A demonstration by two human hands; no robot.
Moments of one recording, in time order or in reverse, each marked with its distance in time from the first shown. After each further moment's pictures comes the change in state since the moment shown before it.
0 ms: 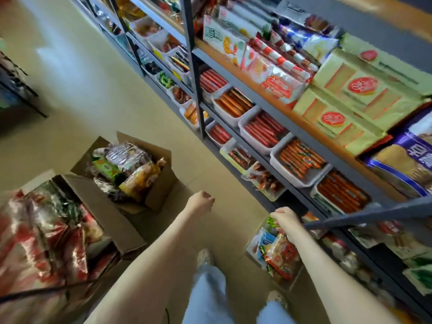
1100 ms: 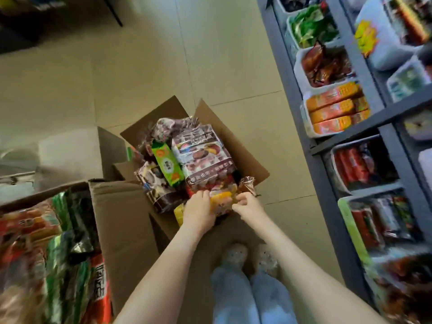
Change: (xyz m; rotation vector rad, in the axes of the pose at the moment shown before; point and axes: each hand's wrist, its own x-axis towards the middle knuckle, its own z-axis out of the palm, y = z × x) left_hand 0.392 -0.279 -0.201 0.355 0.230 -0.234; right_hand 0.213 -0.298 0.516 -0.529 -0.565 -0.324
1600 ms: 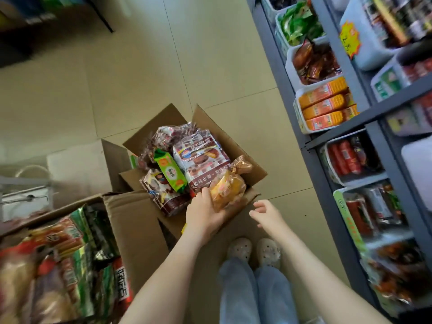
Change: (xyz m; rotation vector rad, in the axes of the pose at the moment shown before) left_hand -0.021 0.012 -0.042 -0.239 0.094 -0.012; right_hand -0.035 0.010 -0.034 0.104 0.060 0.126
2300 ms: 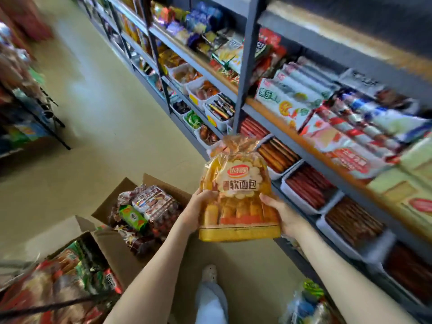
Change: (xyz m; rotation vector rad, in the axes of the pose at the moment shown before) left_hand -0.265 0.182 -0.135 -1.189 -0.713 0.225; right_hand -0.357 0.072 -0.177 0.870 -0.050 -0.347
